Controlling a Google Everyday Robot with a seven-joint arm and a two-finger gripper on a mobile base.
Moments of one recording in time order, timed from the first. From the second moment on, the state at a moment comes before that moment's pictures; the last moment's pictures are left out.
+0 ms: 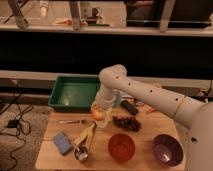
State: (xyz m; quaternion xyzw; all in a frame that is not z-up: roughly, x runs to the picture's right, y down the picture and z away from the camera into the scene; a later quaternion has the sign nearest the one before) arm -0.029 0.127 0.757 -0.32 -0.29 -0.34 0.84
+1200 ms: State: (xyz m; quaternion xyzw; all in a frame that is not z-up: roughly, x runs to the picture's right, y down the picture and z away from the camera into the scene) arm -0.012 0.122 0.756 -0.33 -0.27 -0.33 0.84
